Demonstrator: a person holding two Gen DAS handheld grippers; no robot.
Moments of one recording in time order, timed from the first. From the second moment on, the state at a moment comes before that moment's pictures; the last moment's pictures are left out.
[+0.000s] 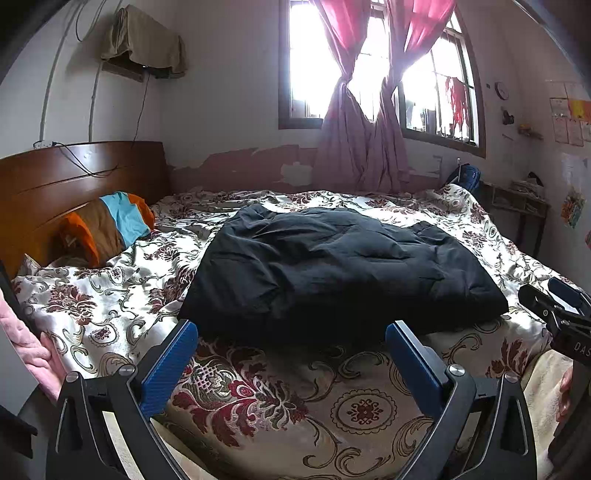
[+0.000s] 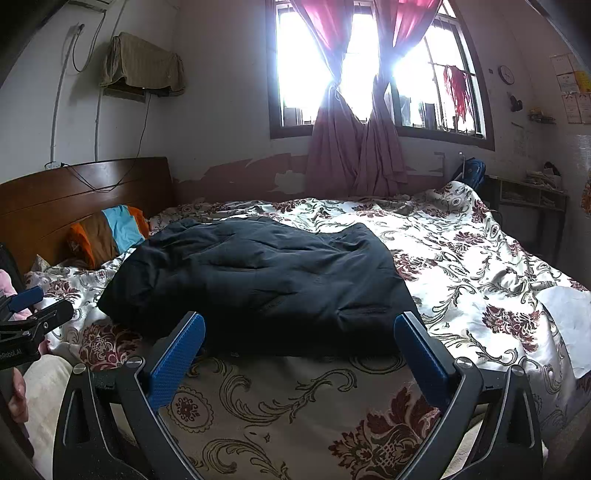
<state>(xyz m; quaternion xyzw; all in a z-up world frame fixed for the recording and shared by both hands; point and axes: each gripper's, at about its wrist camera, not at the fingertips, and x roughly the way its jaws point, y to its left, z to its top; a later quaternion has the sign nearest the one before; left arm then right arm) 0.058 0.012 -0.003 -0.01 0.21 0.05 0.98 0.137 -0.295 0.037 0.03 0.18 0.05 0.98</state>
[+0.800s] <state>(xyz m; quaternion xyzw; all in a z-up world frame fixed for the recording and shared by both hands) 0.058 0.018 -0.006 0.00 0.20 0.06 0.98 0.137 -0.295 0.037 0.03 0.18 0.05 0.98</state>
